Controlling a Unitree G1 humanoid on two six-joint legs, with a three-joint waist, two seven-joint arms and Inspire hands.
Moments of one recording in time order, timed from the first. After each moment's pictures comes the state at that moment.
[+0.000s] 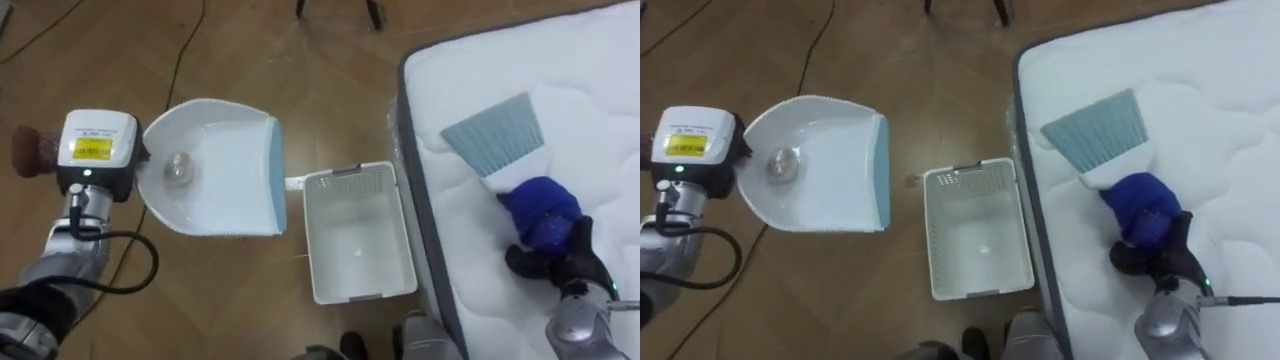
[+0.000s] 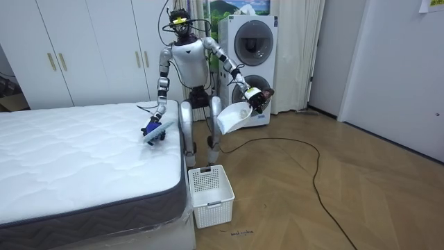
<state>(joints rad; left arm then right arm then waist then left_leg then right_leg) -0.52 0.59 -0.52 1.00 0.90 0.09 0.63 -0.11 -0.44 0.14 0.85 -0.09 -0.12 -0.54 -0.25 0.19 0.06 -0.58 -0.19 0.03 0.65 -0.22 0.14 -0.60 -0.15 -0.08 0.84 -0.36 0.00</state>
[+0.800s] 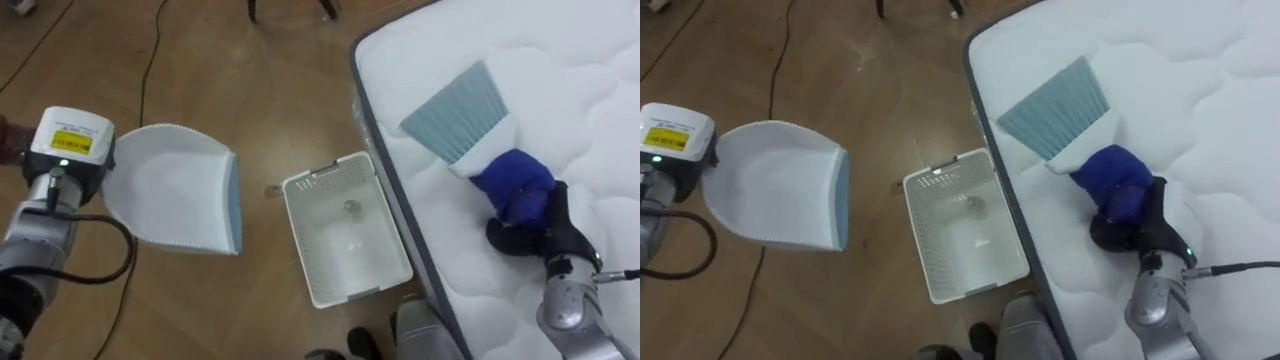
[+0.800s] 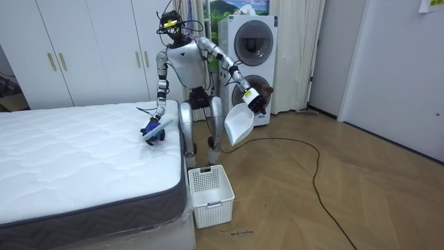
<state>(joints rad) -0.53 0.70 -0.52 0.96 1.09 0.17 0.32 -0.08 -0.44 0.13 0.70 -0.24 -0.12 -0.50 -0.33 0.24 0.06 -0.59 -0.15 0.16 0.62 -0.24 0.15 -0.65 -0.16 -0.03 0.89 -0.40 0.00</state>
